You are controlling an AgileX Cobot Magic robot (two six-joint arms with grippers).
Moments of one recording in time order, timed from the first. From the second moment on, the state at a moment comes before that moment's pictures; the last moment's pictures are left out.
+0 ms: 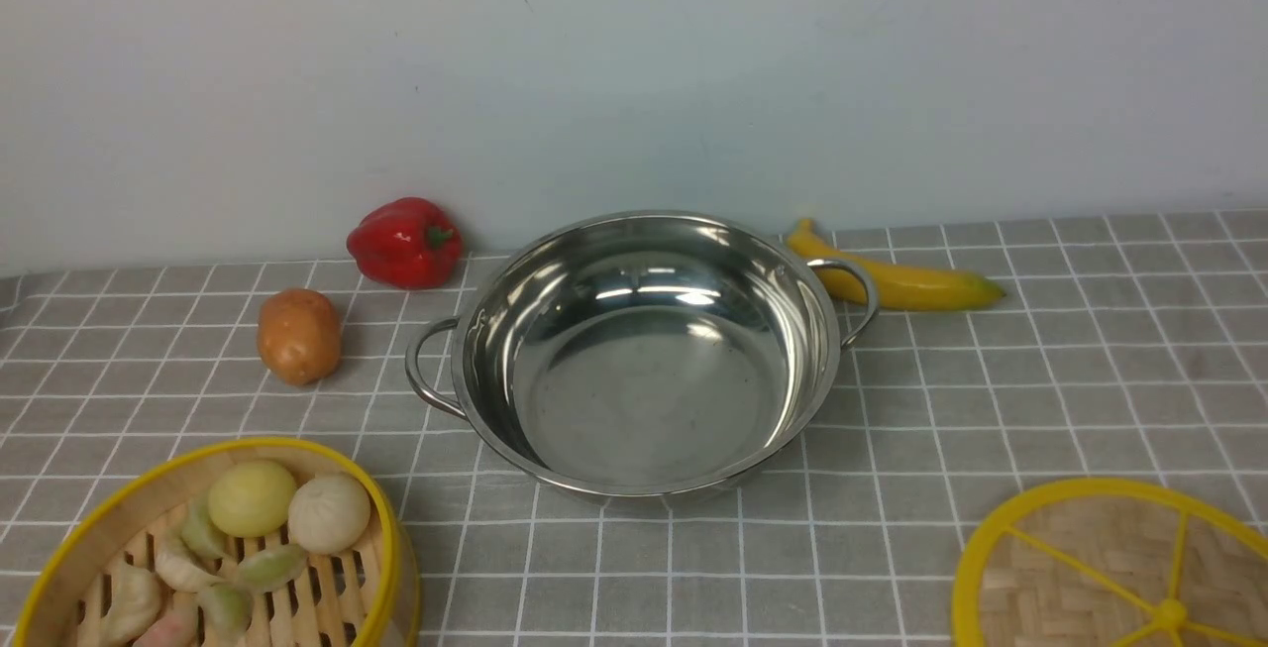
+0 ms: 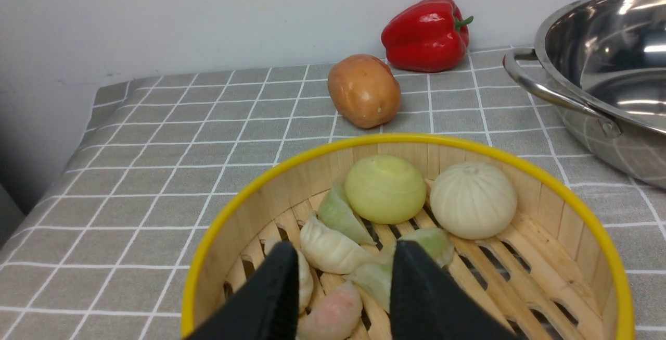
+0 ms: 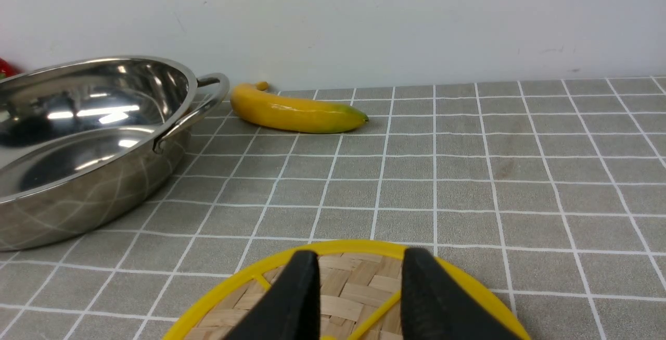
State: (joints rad) right arm 0.10 0.01 0.01 0.04 0.36 0.16; left arm 0.08 0.00 0.01 0.07 0.35 0.03
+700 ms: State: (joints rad) right arm 0.10 0.01 0.01 0.04 0.36 0.16; left arm 0.08 0.00 0.01 0.07 0.35 0.03
